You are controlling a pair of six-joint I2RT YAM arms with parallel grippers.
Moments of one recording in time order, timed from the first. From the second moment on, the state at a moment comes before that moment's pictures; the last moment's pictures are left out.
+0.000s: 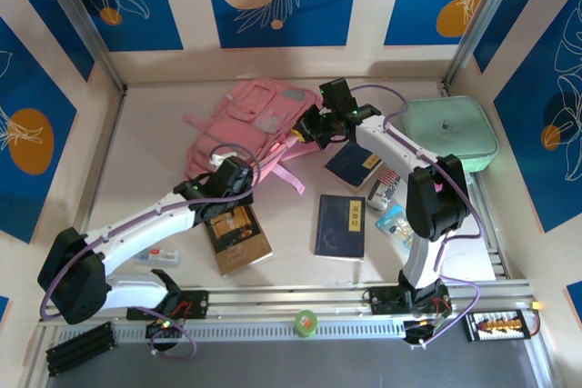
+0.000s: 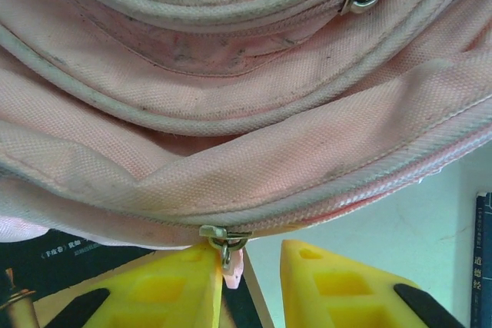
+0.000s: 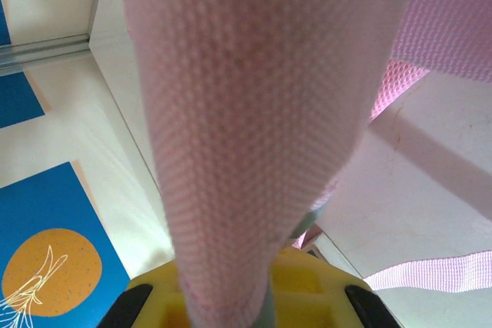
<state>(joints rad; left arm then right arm) -0.74 1.26 0.83 -0.52 -0.28 -0.79 0.45 1.82 1.49 -0.50 -0.43 1.23</state>
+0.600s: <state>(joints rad) -0.74 1.24 0.80 -0.52 -0.33 -0.76 0.43 1.82 1.47 -0.49 -0.44 1.16</state>
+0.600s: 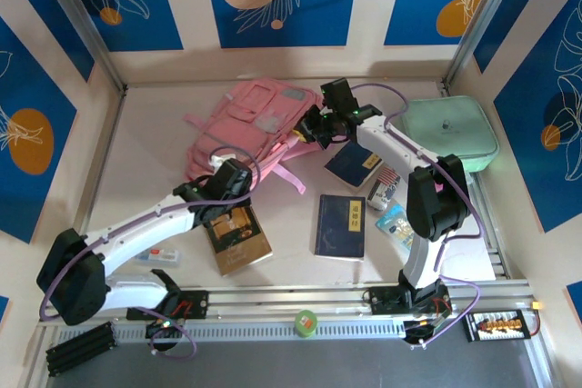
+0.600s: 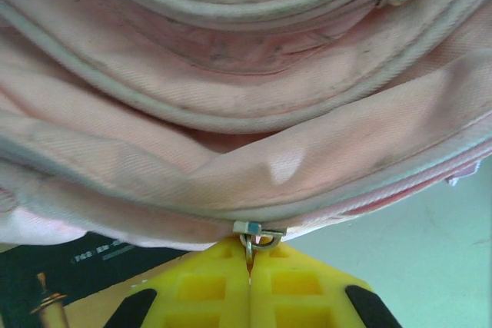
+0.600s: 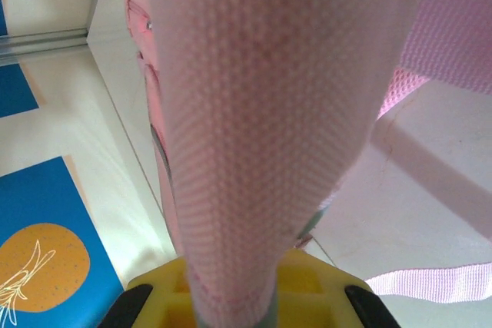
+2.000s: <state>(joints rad) -0.64 1.38 0.91 -0.65 -0.17 -0.52 0.56 1.70 1.11 -0.36 -0.49 1.13</state>
